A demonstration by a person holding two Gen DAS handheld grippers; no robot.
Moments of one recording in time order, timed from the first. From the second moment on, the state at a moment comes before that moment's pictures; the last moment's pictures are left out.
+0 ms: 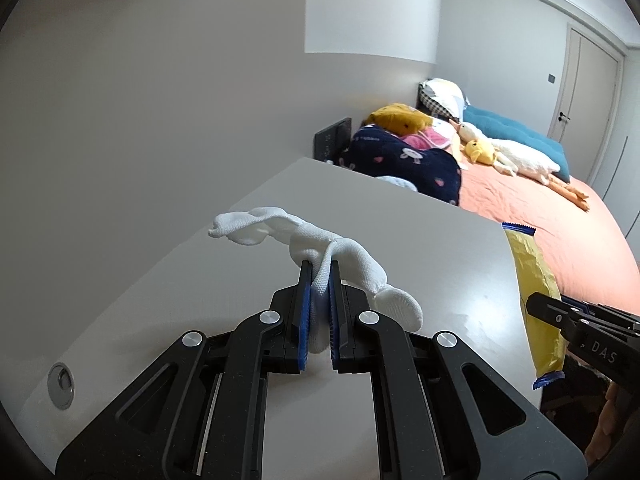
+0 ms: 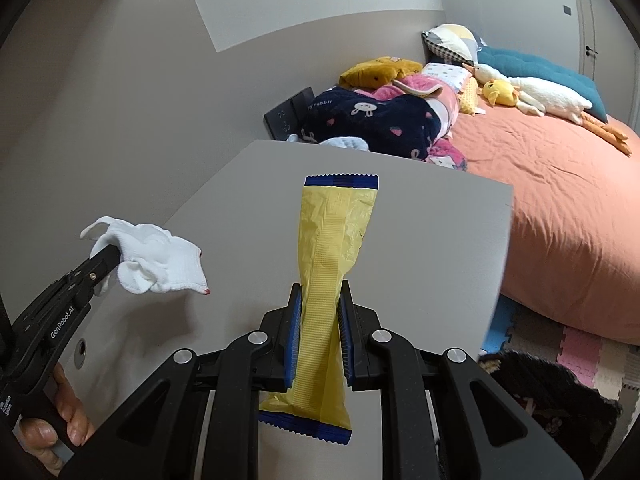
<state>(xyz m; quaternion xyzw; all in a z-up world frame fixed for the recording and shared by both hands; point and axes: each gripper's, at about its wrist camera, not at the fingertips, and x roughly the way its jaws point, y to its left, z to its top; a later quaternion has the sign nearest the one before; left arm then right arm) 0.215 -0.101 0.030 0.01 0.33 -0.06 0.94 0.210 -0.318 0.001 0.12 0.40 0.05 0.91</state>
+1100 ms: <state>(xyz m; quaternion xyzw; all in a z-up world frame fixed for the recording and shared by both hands) 0.081 -0.180 0.040 0.04 0.32 -0.14 0.94 0.045 -0.372 0.018 0.13 0.36 0.03 0.93</state>
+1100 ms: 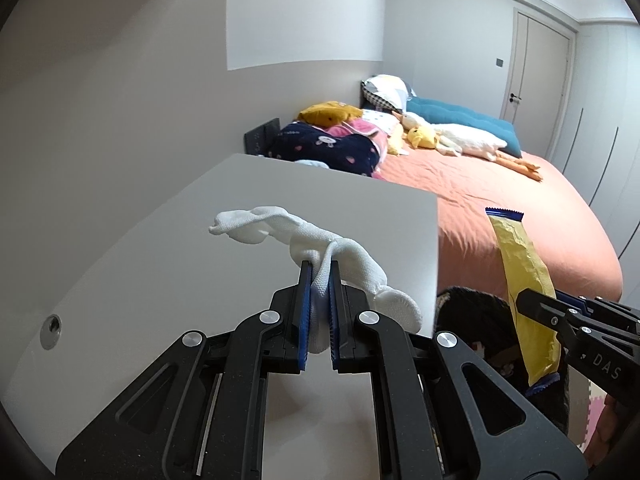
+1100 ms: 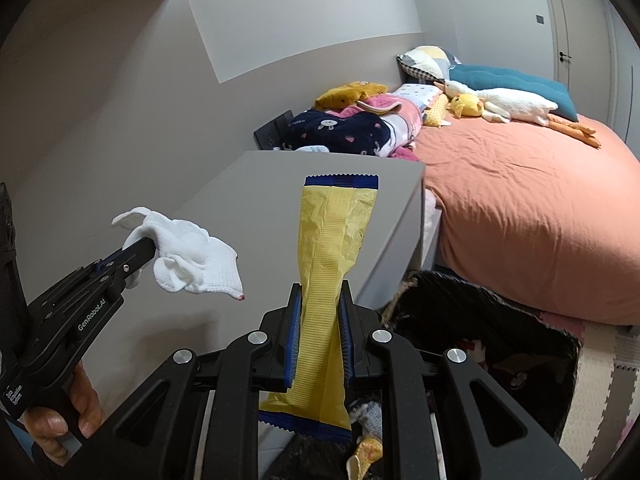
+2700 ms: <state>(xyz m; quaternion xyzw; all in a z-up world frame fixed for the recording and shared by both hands) 0.013 -0.329 0.012 0.17 0.31 -0.28 0.89 -0.064 -0.520 0.022 0.18 0.29 -0.16 0.93</state>
